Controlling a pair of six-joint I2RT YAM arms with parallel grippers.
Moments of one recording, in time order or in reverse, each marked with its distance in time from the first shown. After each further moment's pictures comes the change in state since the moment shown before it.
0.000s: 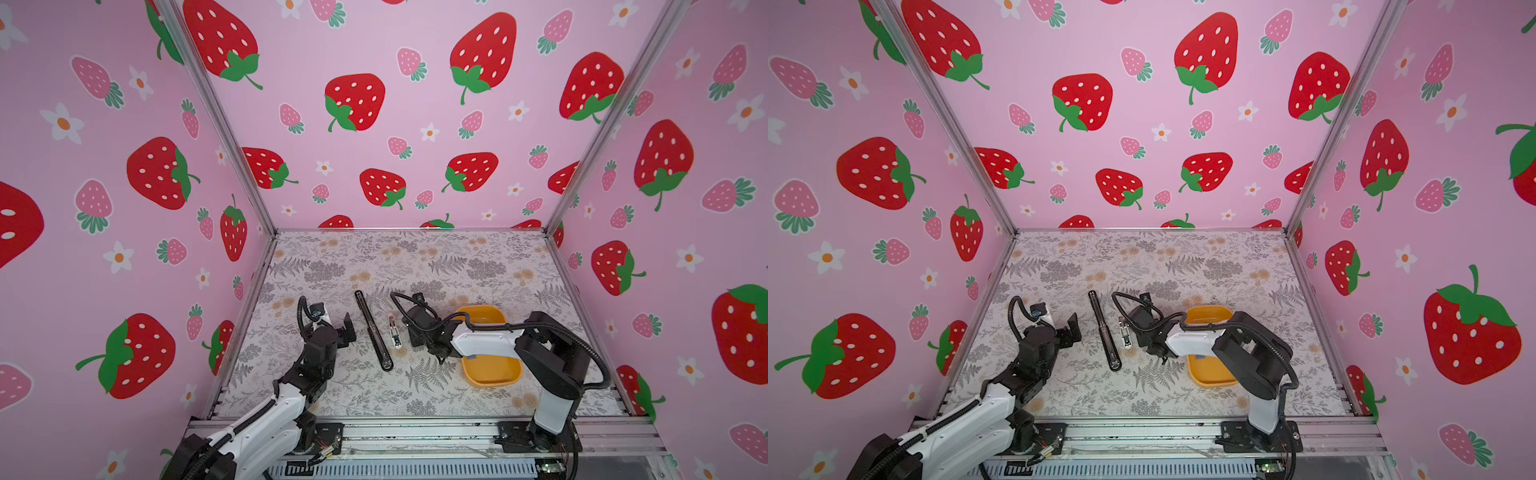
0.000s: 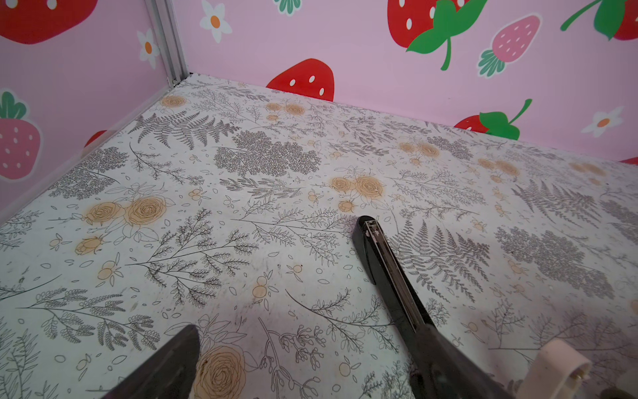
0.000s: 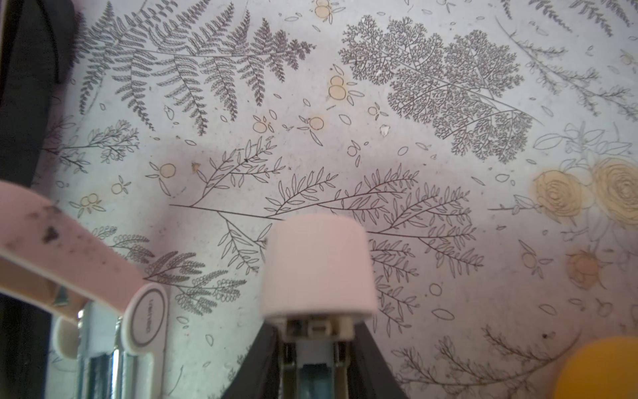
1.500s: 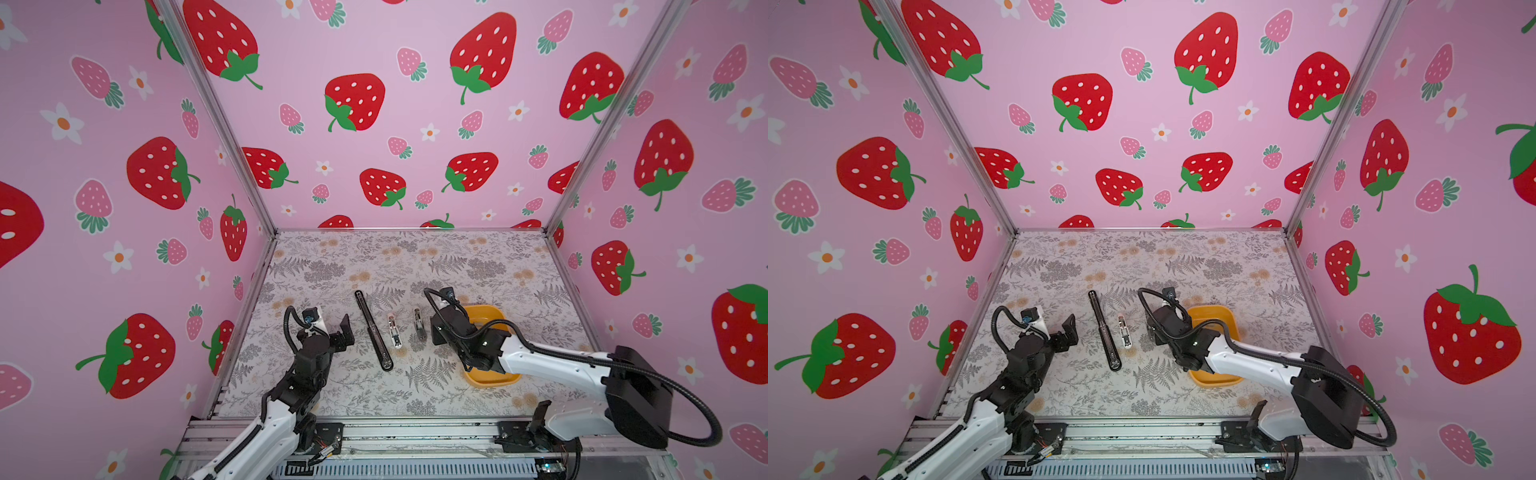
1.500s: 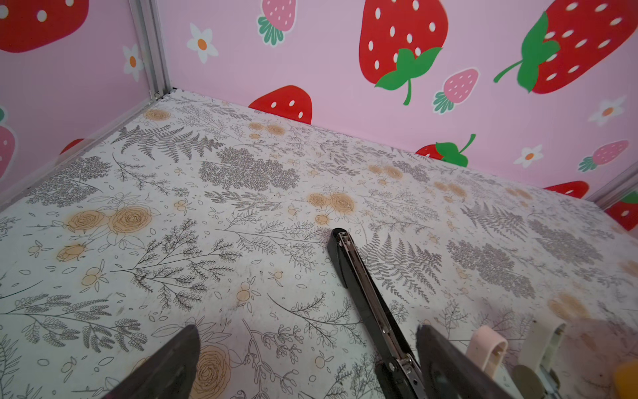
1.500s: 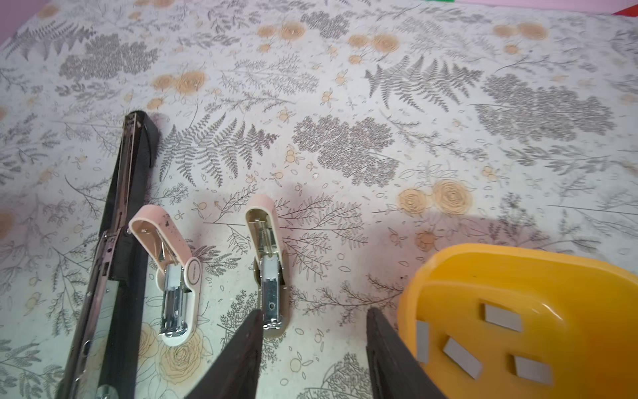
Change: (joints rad) left arm 0.000 -0.314 -0.057 -0.120 0.081 -0.026; right arm 0.006 -0.510 -0.215 -0.084 0.119 0.010
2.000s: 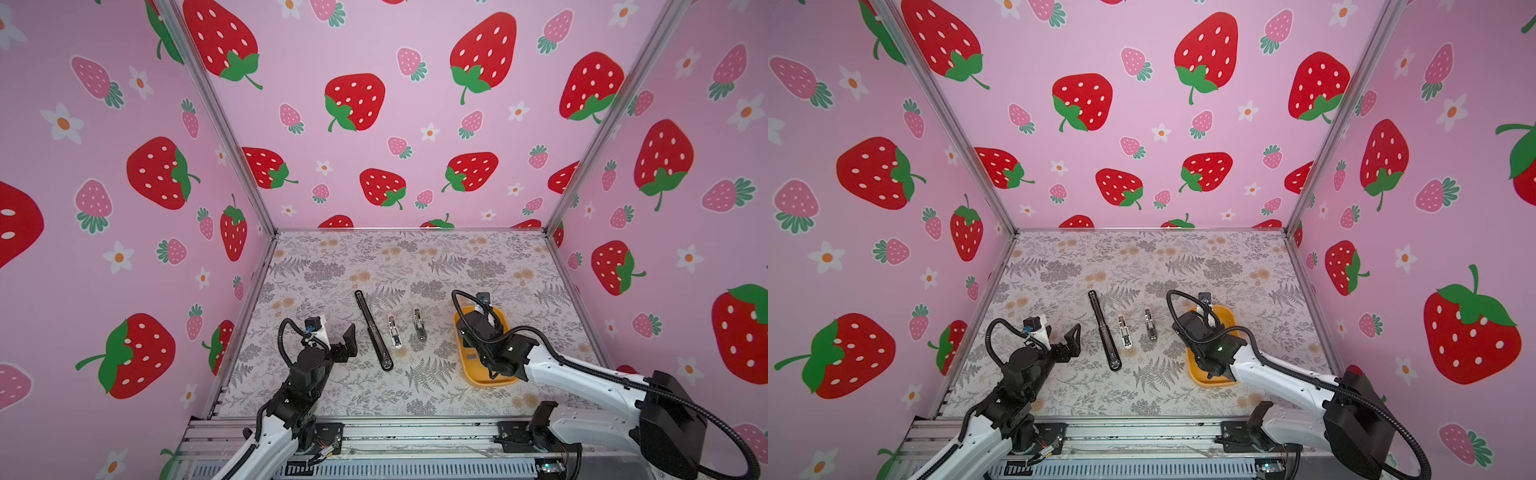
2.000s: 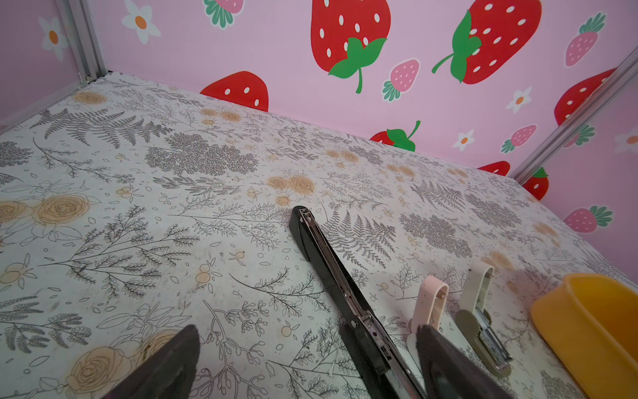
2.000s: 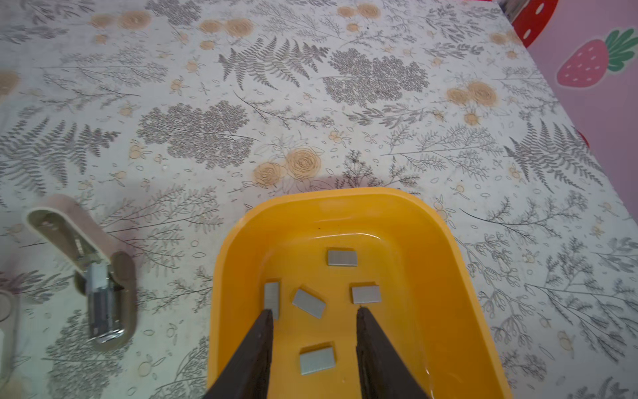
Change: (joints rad) left arm 0.000 -0.121 -0.076 -0.034 0.148 0.011; right arm -0.149 -0.132 -0.133 -0.181 0.122 0.084
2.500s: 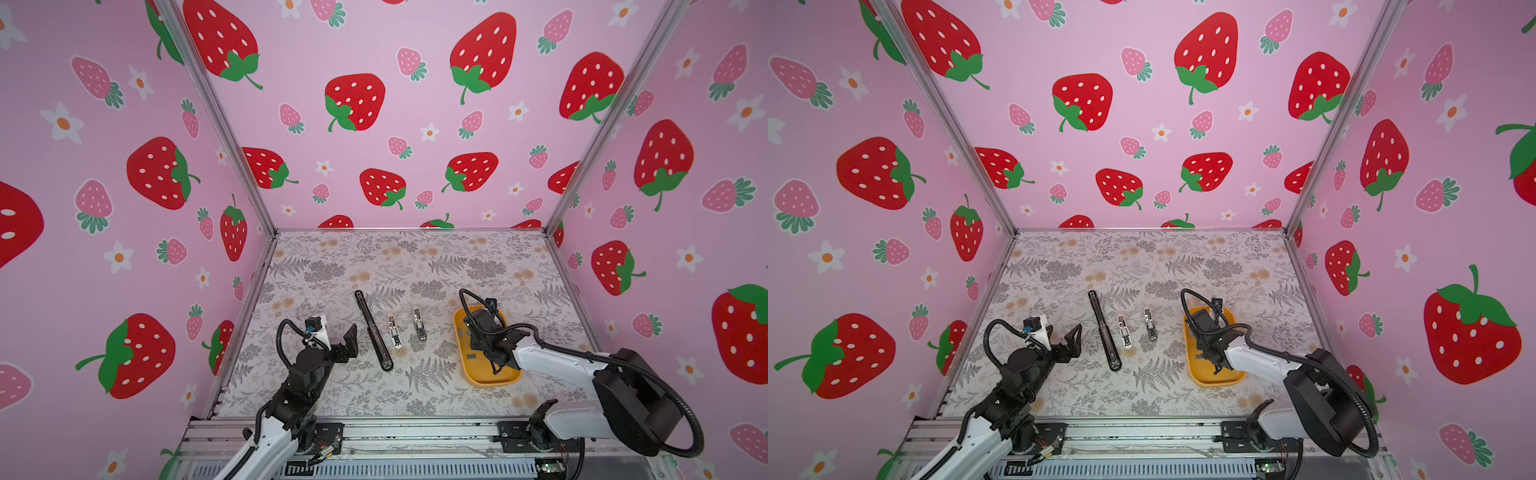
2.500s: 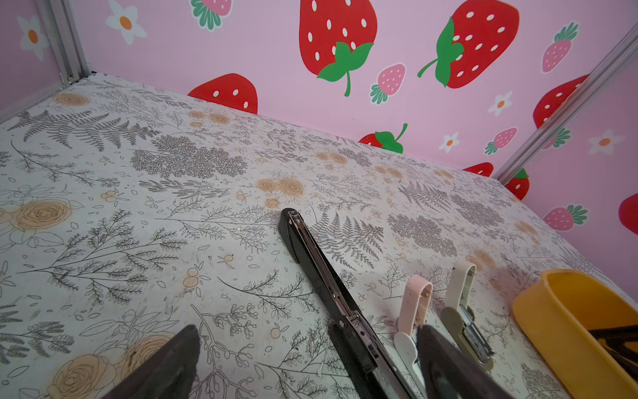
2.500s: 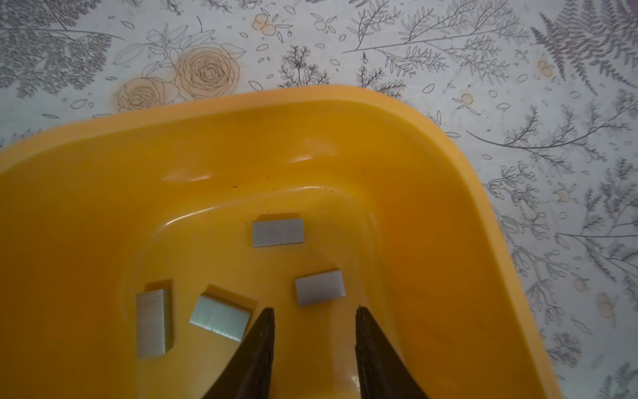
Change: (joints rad) left arm 0.000 -0.026 0.000 -0.004 0.025 -0.002; right arm -0.179 0.181 -0.081 0.122 -0.164 0.002
